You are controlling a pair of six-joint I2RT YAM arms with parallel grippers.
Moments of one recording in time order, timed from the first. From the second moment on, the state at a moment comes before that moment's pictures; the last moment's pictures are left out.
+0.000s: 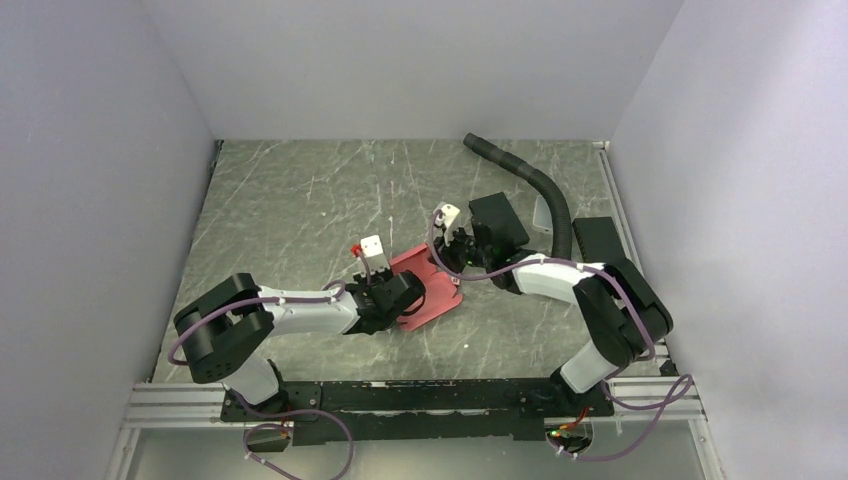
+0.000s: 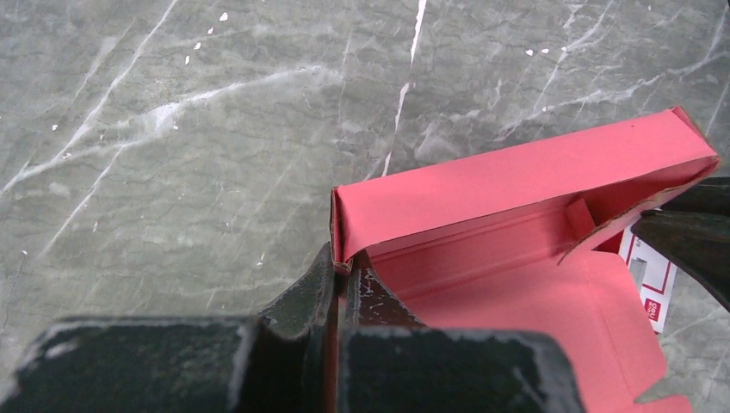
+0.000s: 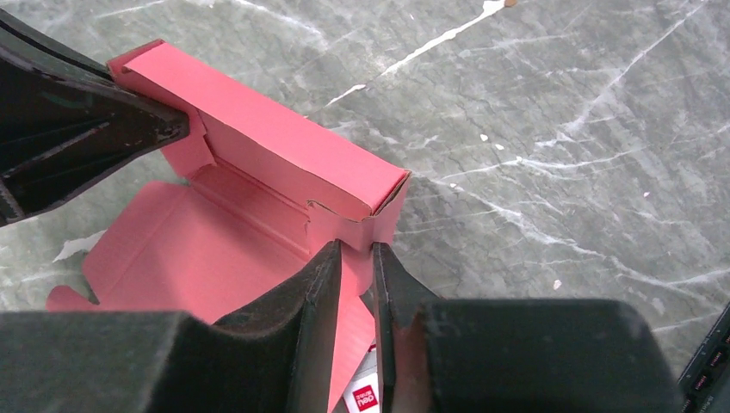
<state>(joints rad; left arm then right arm) -1.04 1.56 0.74 -0.15 -0.89 -1.12 0.57 1.56 0.72 0.33 -0.44 -0.19</state>
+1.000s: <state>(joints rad) -1.06 1.58 0.74 -0.11 -0.91 -1.07 0.60 1.63 0.72 0.41 -0.31 -0.15</state>
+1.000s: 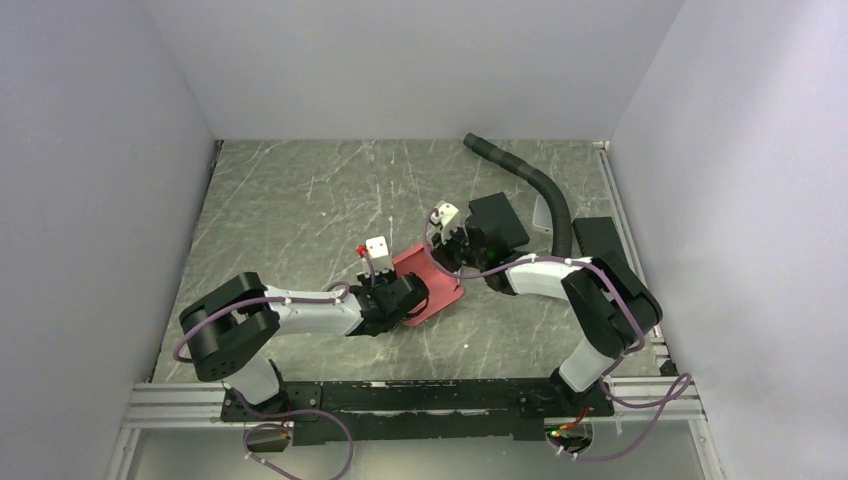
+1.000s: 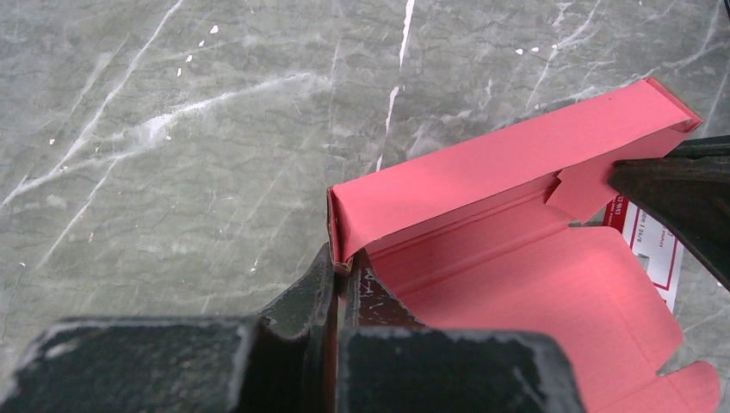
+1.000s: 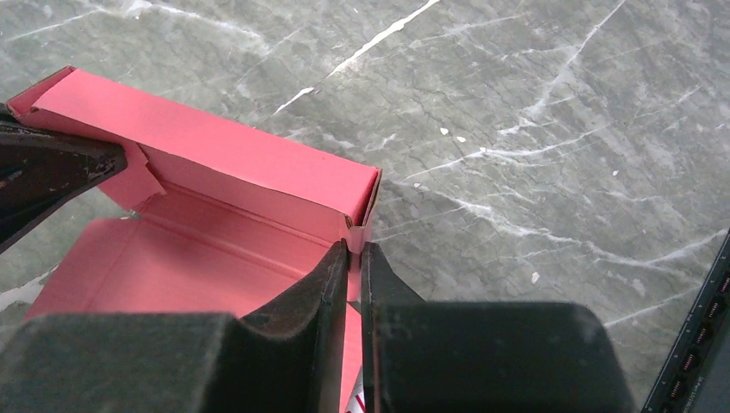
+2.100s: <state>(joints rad) -1.07 1.55 0.75 -0.16 -0.88 -1.17 0.80 1.70 0.72 0.53 0.19 -0.12</state>
